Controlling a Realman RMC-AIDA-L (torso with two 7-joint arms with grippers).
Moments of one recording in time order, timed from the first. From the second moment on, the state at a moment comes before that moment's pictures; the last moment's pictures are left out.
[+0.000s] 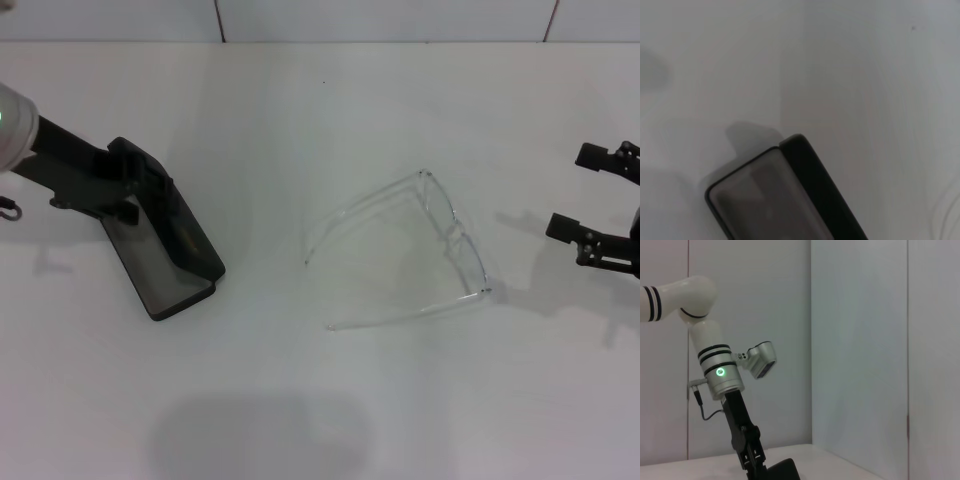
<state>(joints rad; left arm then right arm) -0.73 -2.03 0.90 1.07 2.65 1.61 -2.94 0.35 1.92 -1.03 -0.47 -1.33 -1.63 0.88</state>
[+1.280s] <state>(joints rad) -0.77 -2.04 0.90 1.05 2.64 1.61 -2.71 0.32 1.93 -0.97 -0.47 -1.32 -1.66 0.88</state>
